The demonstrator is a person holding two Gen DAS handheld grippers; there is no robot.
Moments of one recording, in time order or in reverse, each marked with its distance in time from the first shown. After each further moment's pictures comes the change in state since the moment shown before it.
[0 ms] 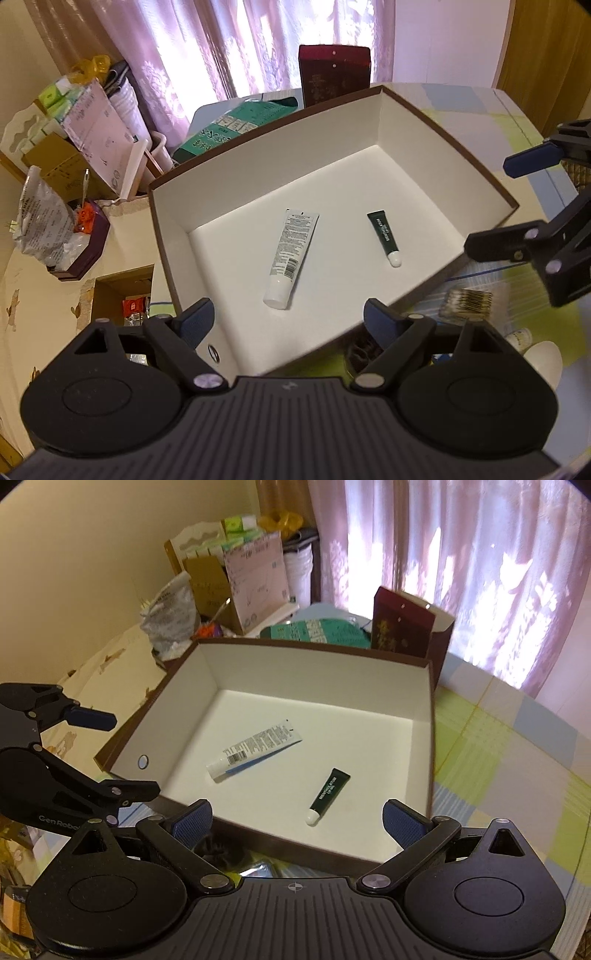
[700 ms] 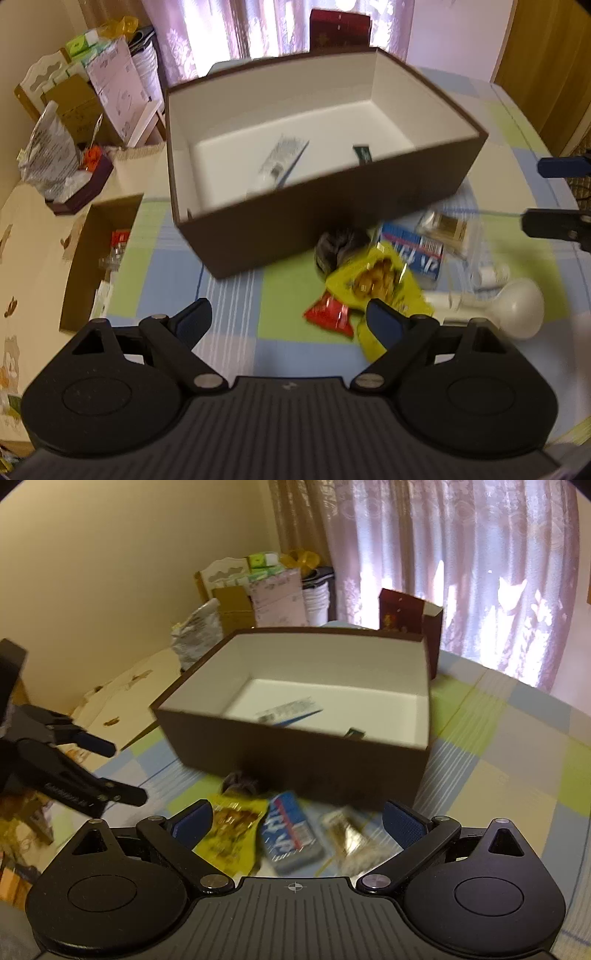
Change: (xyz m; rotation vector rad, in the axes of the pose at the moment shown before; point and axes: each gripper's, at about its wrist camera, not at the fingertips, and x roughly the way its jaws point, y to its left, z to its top) left arm -0.020 -0.022 -0.117 -0.137 0.025 -0.019; right arm -0.050 0.013 -0.129 -0.035 -0.156 0.066
